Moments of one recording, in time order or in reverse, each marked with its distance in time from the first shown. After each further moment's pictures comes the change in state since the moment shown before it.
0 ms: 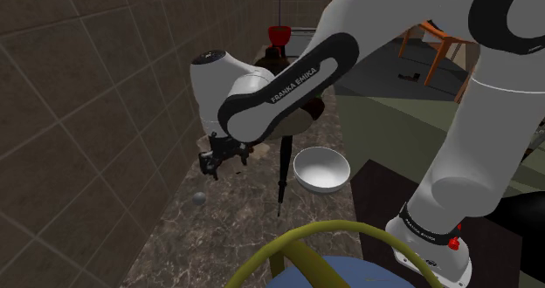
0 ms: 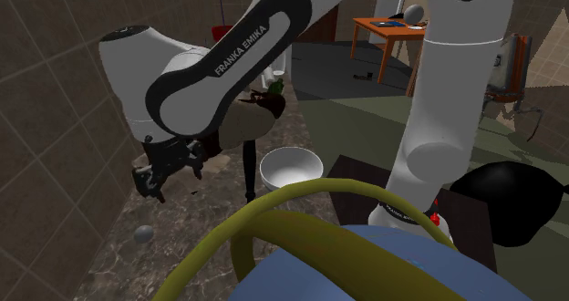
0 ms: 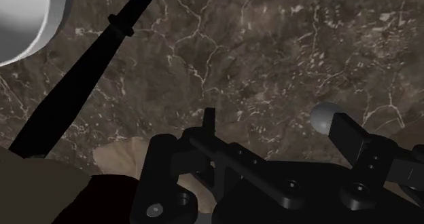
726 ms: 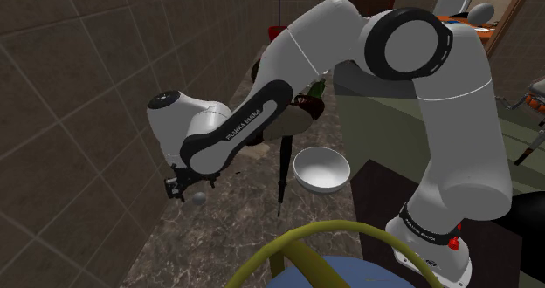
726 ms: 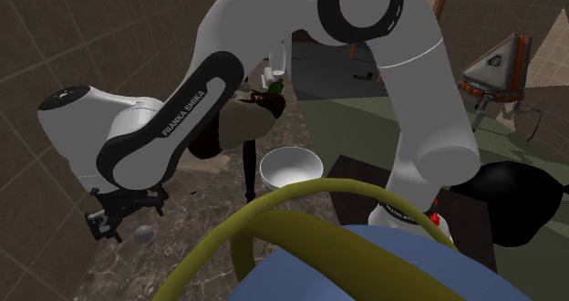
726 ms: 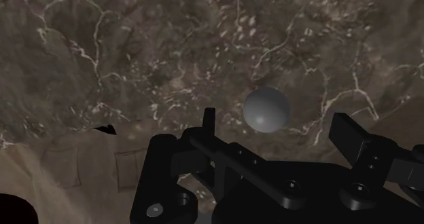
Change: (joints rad) arm 0.183 0.425 -0.077 0.366 -0.238 0.008 0.228
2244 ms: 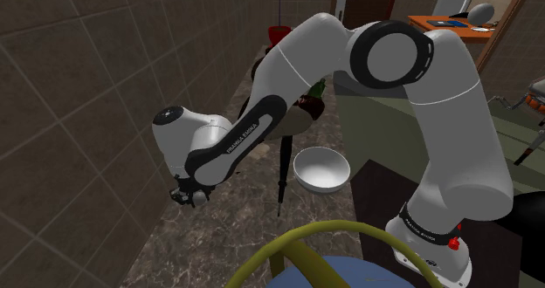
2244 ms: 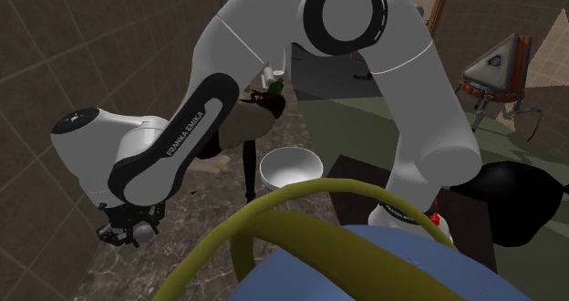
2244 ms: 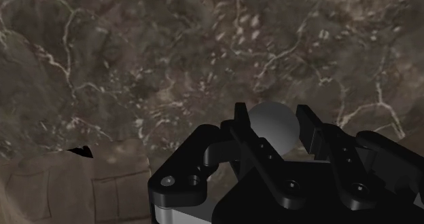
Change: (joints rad) arm 0.023 0.075 -0.030 0.012 -0.039 0.060 0.024
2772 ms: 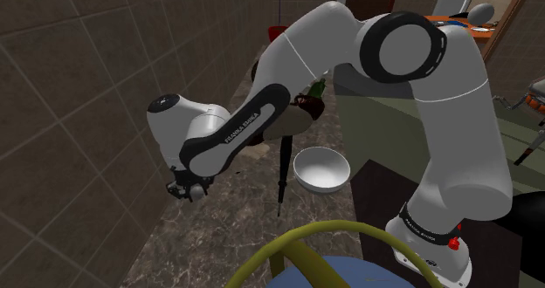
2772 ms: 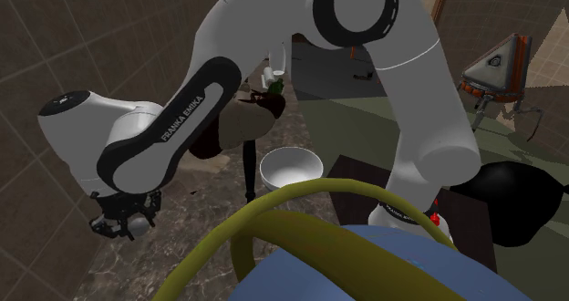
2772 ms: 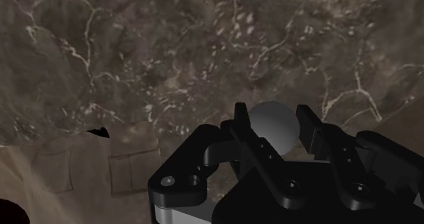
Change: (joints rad) arm -0.014 -0.052 0.022 0.004 0.029 -0.052 -0.017
